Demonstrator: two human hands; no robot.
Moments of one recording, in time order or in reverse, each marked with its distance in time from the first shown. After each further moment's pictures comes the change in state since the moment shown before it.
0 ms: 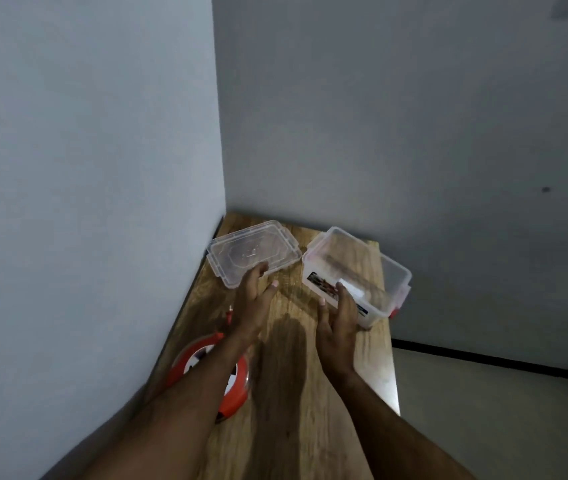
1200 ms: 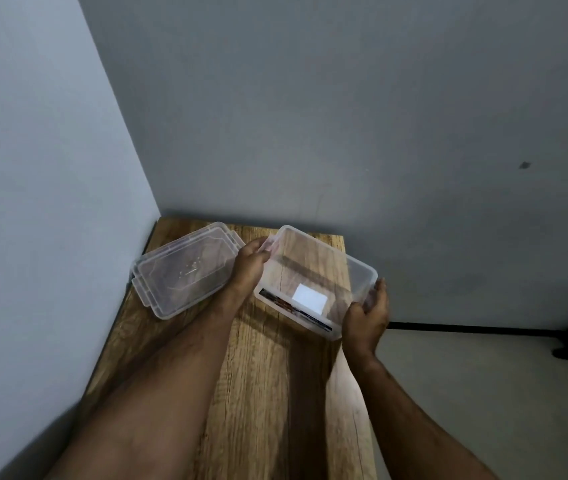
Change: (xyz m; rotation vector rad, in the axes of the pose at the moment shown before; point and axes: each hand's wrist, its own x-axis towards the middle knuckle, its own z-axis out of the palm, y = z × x) left_hand 0.151 0.018 0.124 -0.097 -0.217 -0.319; right_hand 0.131 0.082 -0.063 0.174 0.372 0.279
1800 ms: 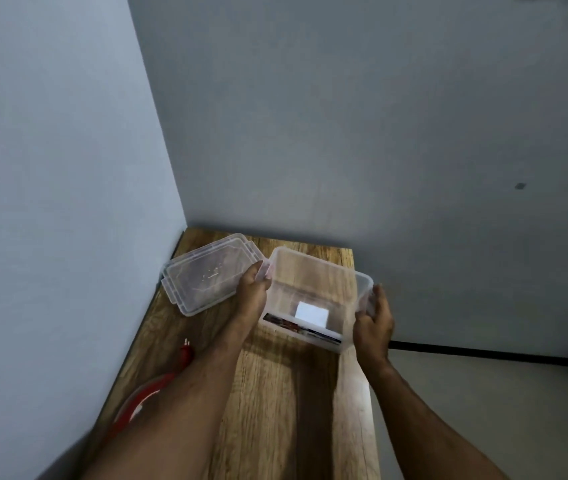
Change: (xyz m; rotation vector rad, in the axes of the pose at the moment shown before) left_hand -0.075 -0.008 -0.014 -0.053 0.207 0.016; right_hand -0.020 -0.027 -0.024 0.024 -0.192 -0.021
